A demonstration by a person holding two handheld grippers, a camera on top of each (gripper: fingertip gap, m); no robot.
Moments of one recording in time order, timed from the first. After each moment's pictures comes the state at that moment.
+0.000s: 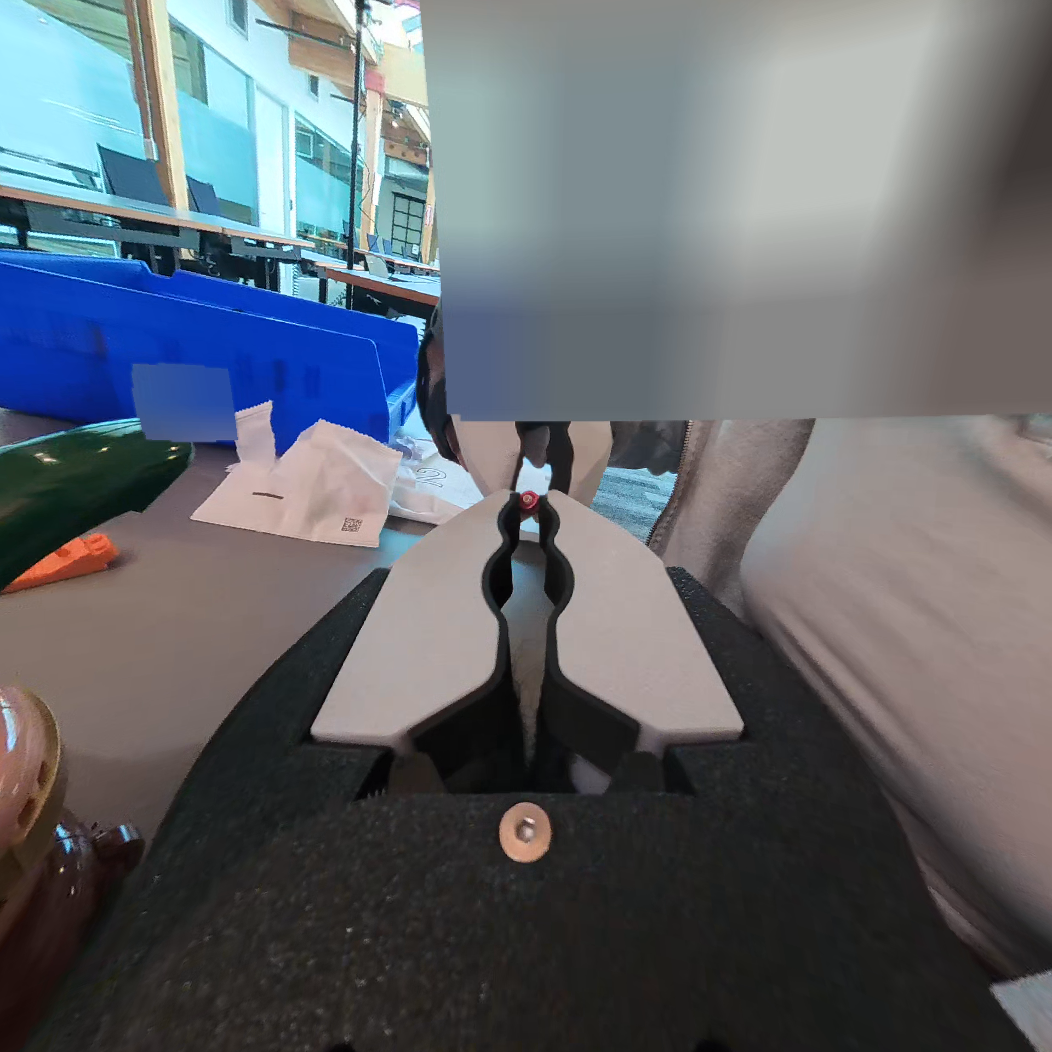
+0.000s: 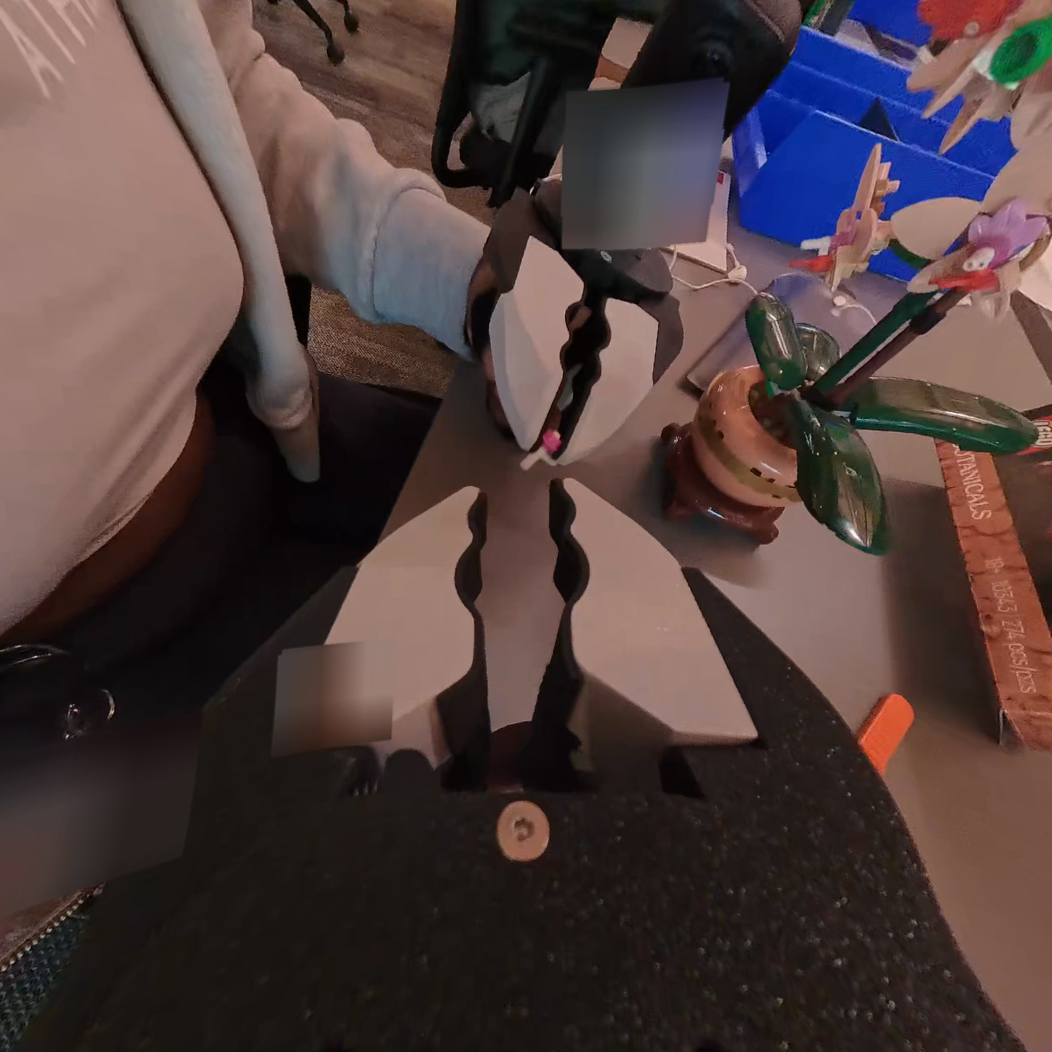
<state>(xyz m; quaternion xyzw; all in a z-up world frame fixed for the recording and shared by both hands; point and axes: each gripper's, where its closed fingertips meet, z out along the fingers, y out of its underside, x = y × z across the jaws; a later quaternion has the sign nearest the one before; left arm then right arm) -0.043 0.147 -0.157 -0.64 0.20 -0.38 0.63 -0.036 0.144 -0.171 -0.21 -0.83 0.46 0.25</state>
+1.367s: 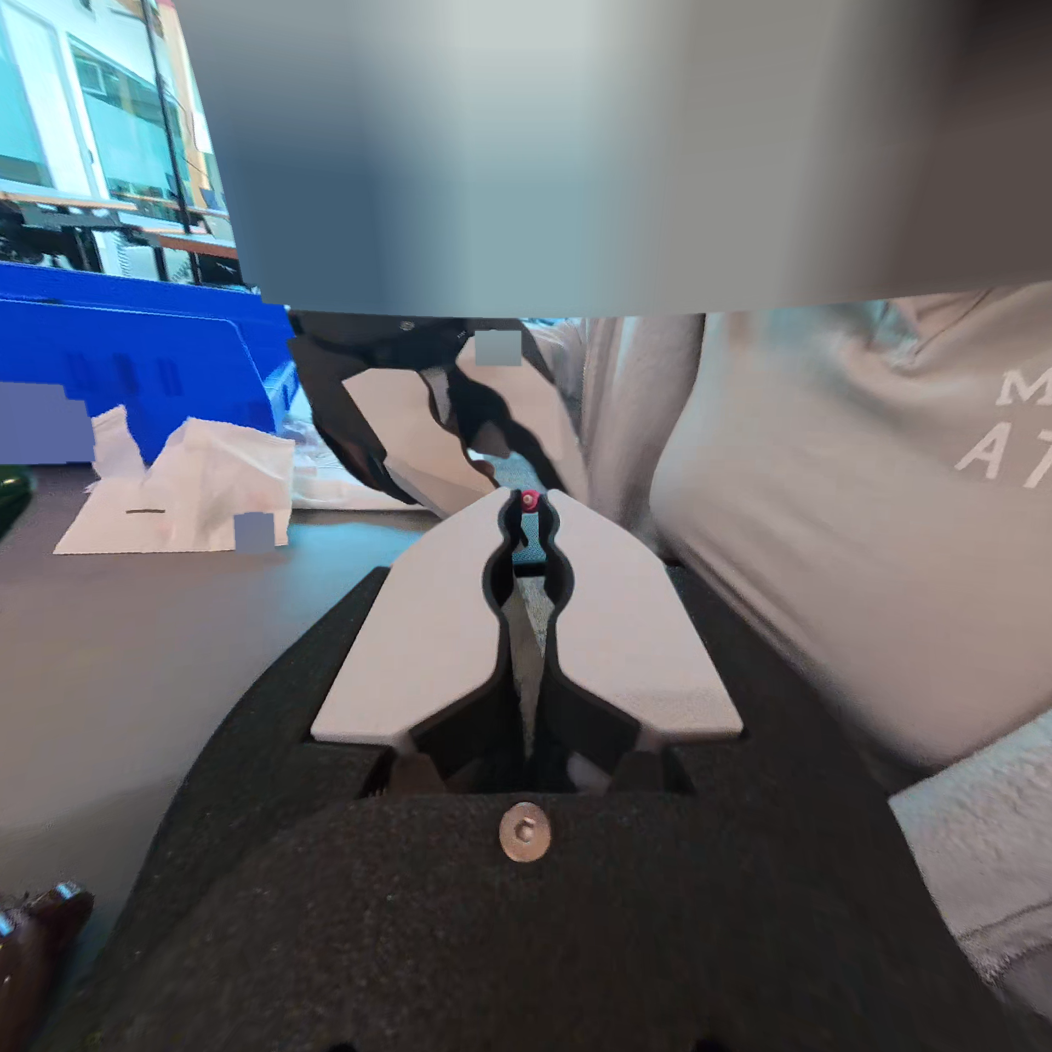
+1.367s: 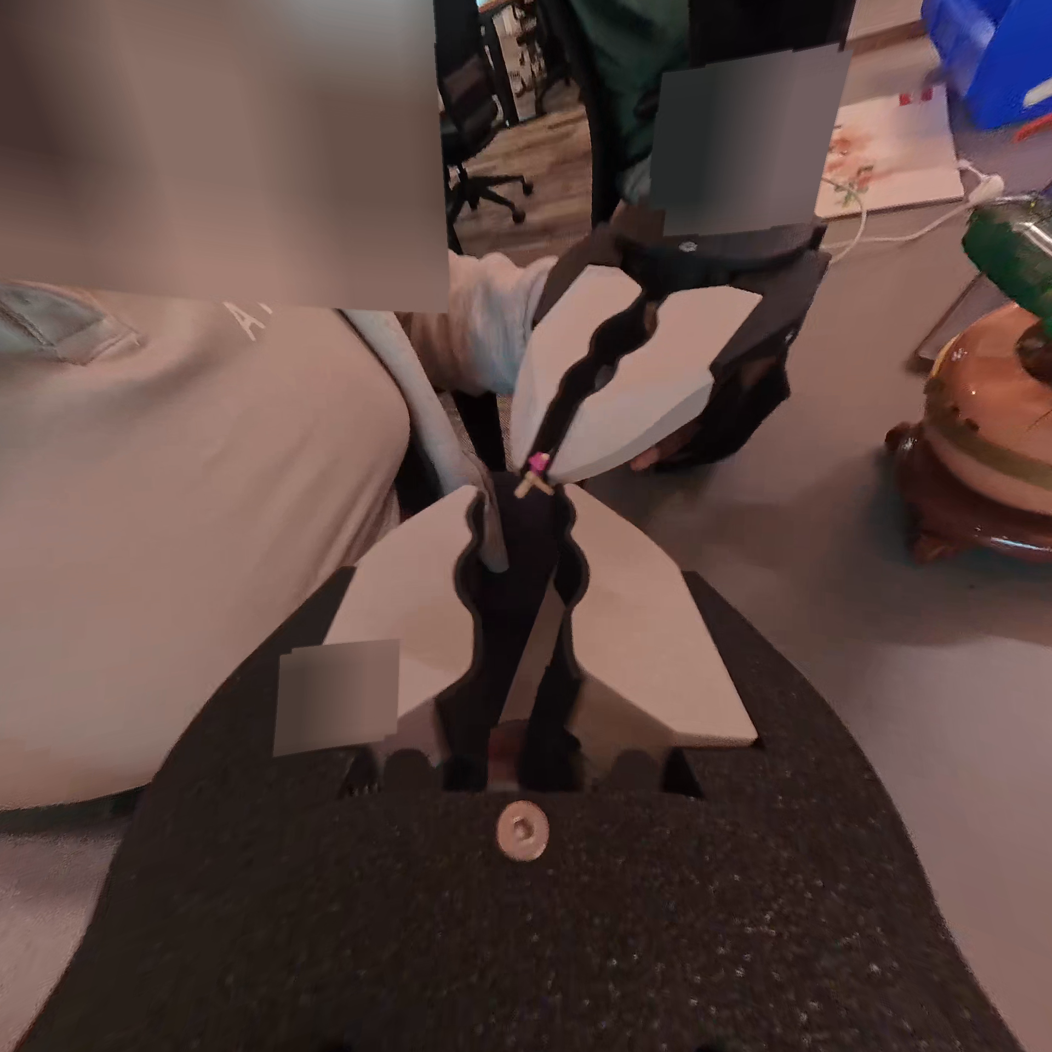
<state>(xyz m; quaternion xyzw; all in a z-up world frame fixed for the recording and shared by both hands) -0.025 0.113 -0.156 -0.62 0.31 -0.42 0.59 -0.028 0.099 -0.172 -0.28 -0.76 0.58 0.02</state>
